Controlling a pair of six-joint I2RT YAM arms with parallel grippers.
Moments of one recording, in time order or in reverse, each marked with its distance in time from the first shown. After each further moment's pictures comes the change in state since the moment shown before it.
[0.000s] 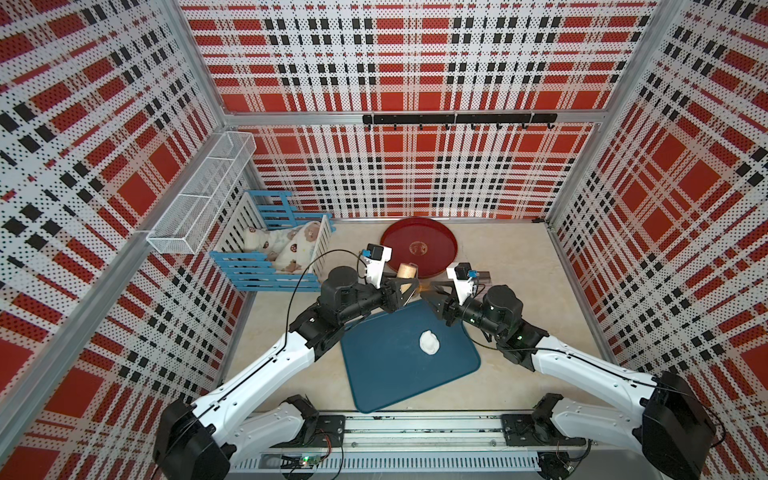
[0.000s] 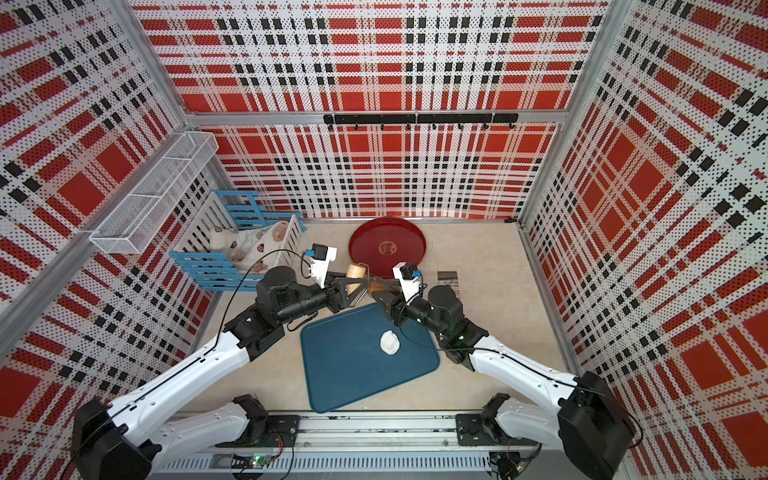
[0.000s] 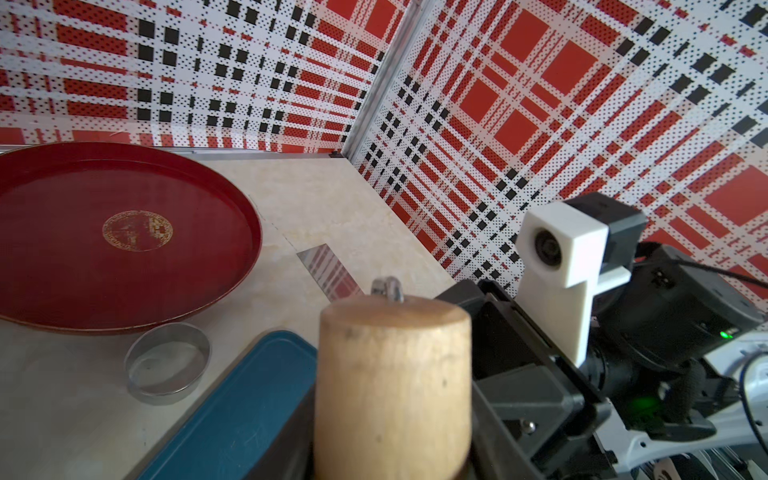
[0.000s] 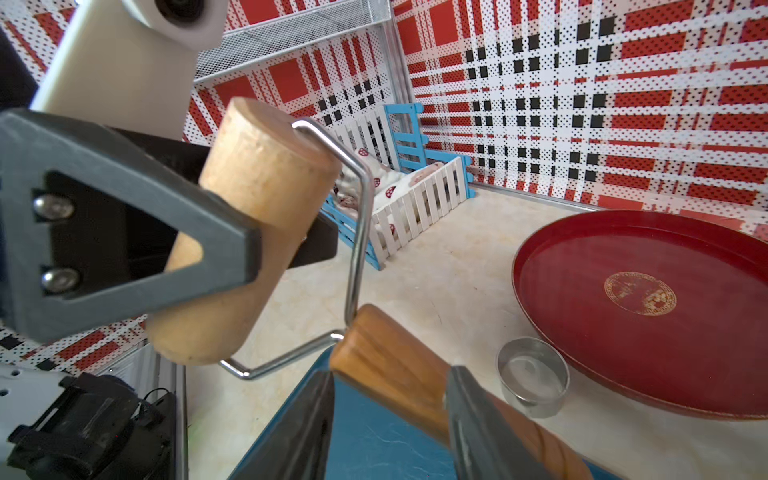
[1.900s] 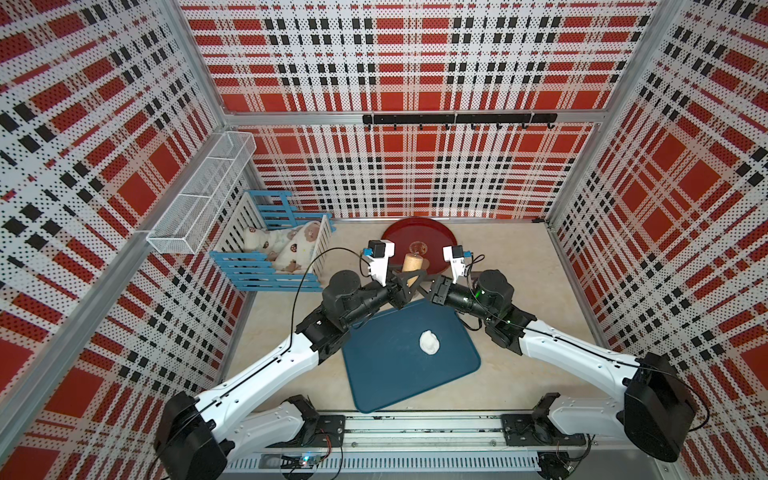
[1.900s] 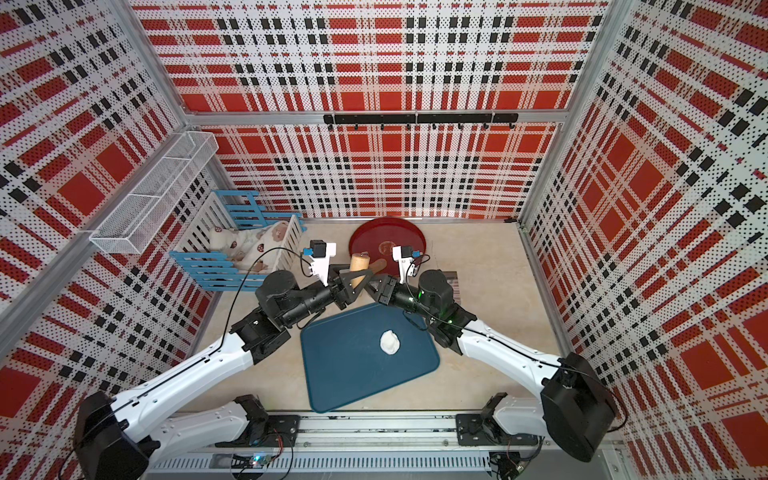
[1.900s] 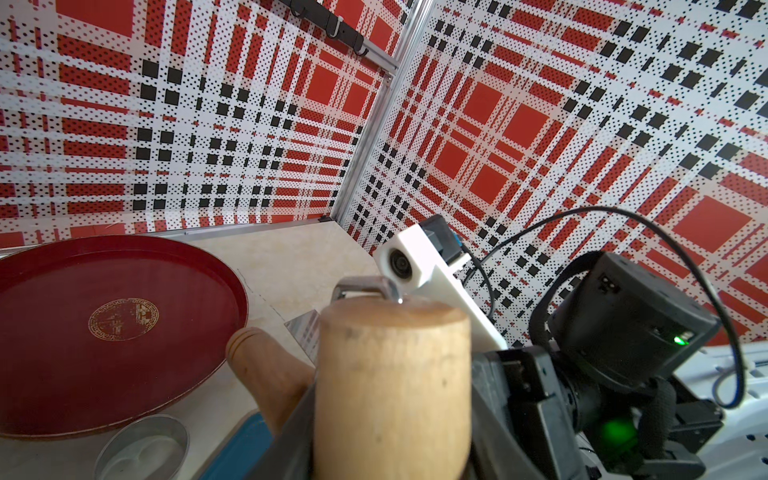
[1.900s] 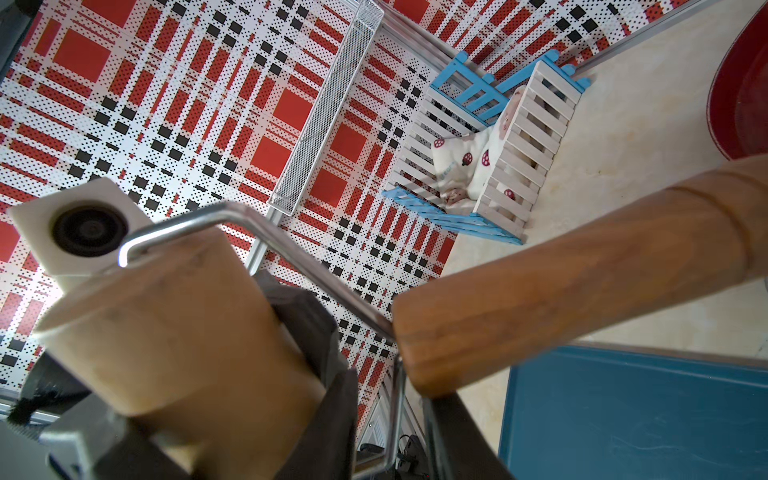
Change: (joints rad) left arm -0.072 0.017 -0.008 0.203 -0.130 0.017; right arm 0.003 0.139 0.154 0.050 -0.152 0.795
